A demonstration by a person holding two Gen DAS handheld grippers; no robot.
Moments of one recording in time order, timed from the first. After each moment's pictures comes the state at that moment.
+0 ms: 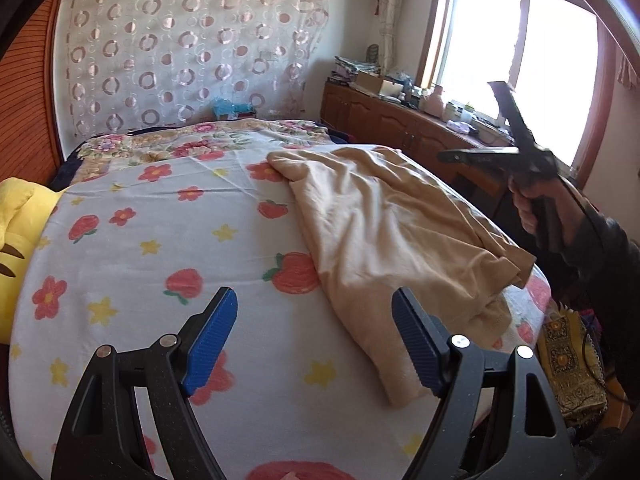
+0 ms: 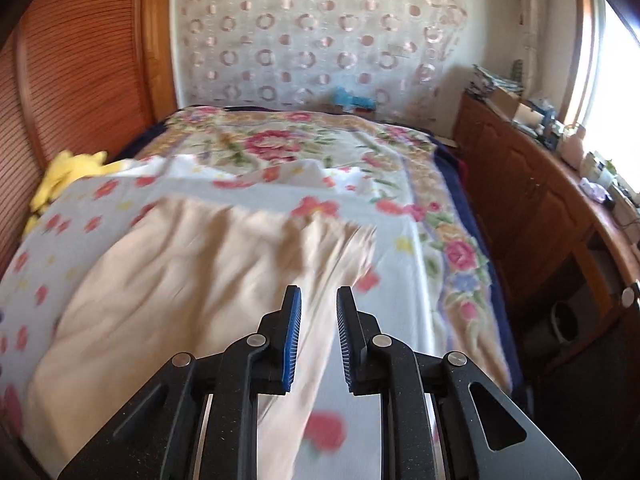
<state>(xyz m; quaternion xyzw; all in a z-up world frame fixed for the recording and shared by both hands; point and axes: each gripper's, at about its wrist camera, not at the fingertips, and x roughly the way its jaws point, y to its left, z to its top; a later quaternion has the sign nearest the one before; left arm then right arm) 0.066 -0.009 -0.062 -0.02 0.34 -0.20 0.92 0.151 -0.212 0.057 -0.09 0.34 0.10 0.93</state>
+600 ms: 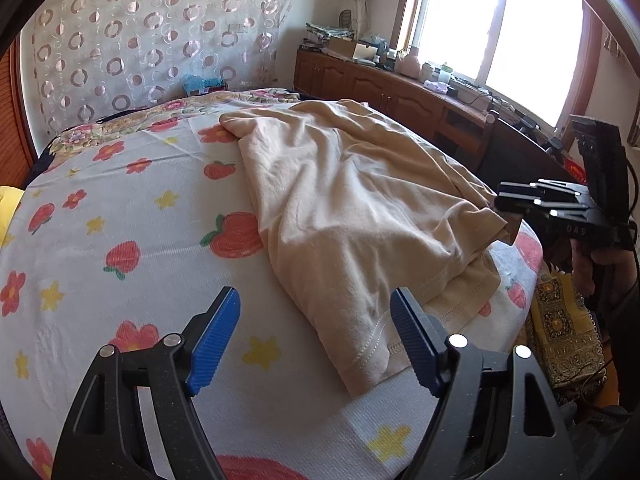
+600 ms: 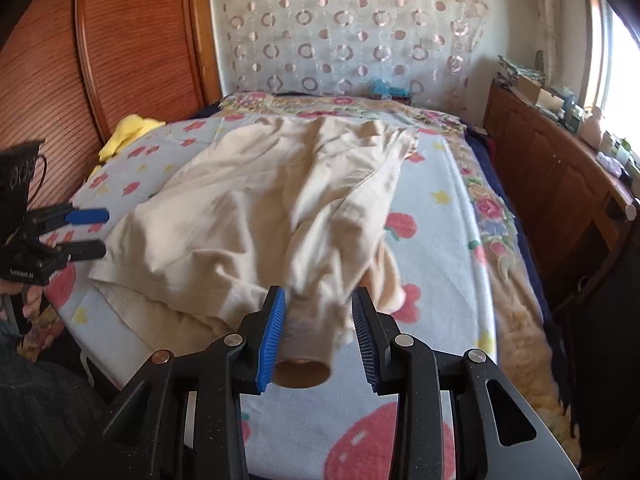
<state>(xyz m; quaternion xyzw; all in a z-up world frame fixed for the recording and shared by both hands) 0.063 -0.046 -0.081 0.02 0.38 -0.23 0.89 0.016 -0.250 0.042 -0.07 0.35 0.15 0.92</state>
